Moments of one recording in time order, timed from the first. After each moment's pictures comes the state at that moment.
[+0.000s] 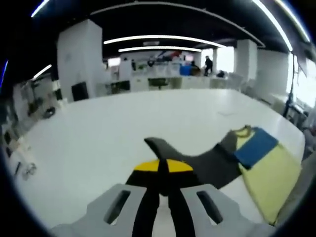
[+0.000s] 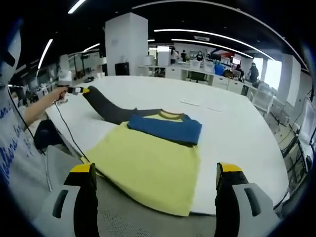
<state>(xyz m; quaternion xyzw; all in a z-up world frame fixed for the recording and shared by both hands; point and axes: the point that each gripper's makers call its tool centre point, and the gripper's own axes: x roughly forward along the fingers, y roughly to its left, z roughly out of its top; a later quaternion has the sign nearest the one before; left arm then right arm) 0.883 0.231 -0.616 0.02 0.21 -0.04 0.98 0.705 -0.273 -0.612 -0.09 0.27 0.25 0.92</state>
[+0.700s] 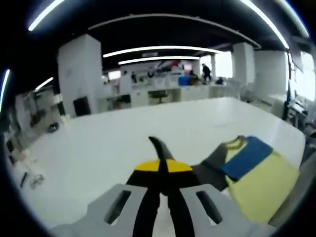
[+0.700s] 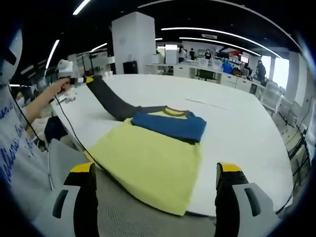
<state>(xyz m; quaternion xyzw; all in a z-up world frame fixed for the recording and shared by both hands) 0.869 0.183 -0.565 0.05 0.16 -0.04 0.98 0.704 -0.292 -0.619 -0.09 0.28 0.29 0.91</state>
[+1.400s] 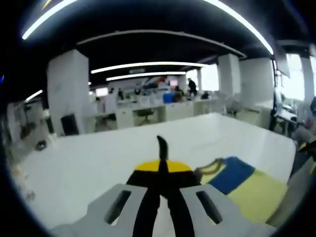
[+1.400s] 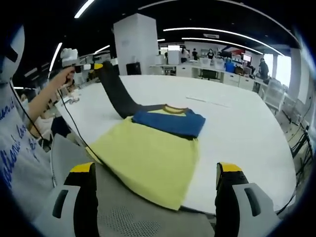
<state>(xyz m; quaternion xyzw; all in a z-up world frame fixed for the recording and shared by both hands) 0.882 0.080 -0.493 0.05 0.09 -0.10 0.99 0.697 -0.317 -0.625 -0.07 0.27 0.31 0.91</state>
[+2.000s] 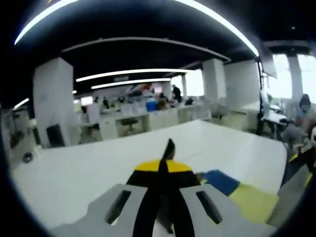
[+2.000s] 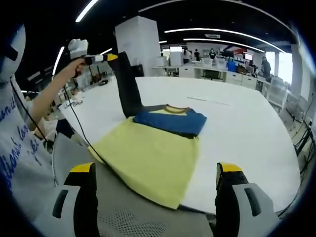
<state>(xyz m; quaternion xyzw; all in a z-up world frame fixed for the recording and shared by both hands) 0.908 -0.016 -0.474 0.06 0.06 -0.17 0.98 0.697 -0.327 -0.632 -0.05 0.27 0.32 0.91</state>
